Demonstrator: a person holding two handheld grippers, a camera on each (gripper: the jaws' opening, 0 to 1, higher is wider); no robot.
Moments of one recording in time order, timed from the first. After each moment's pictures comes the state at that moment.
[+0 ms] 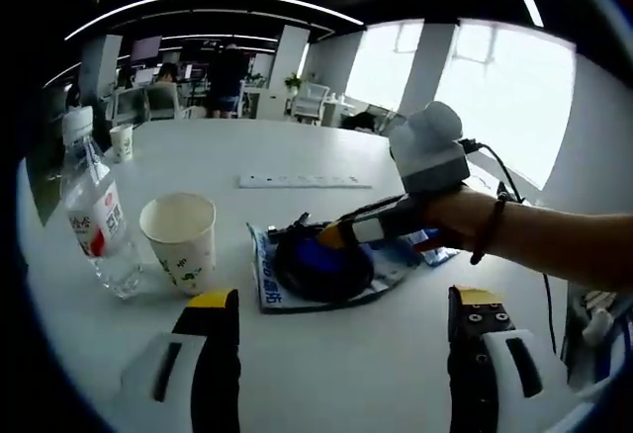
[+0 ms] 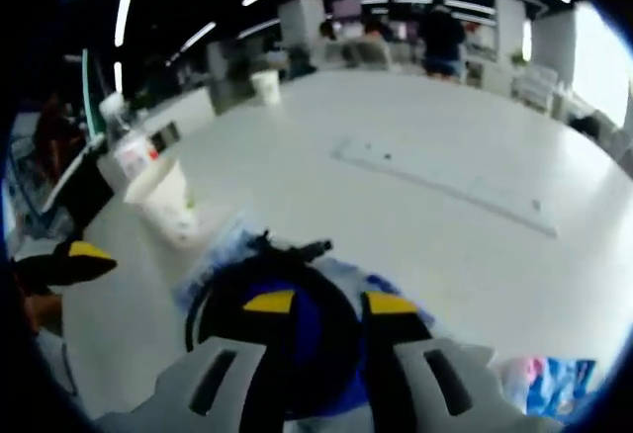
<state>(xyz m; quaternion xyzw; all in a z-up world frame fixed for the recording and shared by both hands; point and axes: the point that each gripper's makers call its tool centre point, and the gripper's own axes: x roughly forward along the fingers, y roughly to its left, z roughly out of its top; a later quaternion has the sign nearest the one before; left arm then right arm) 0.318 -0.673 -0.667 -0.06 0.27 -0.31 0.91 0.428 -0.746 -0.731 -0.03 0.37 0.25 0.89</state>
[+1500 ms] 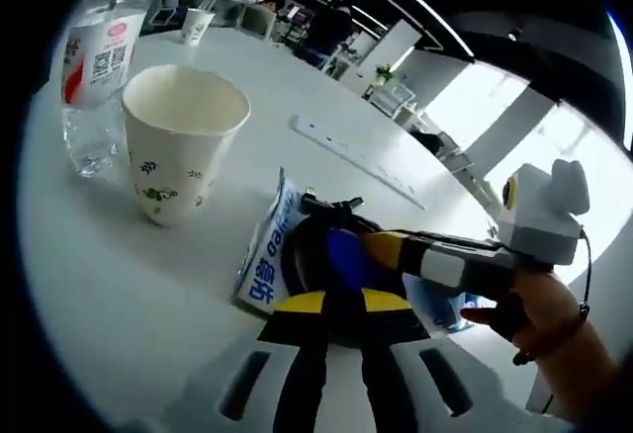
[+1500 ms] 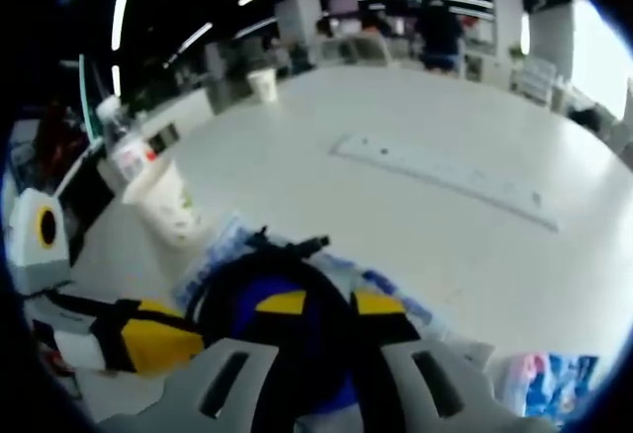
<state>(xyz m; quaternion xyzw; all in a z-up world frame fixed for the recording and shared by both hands) 0.366 -0.692 -0.722 -0.27 0.36 -0.17 0.88 0.426 -0.749 -0.733 -0.02 0.38 0.25 0.89</state>
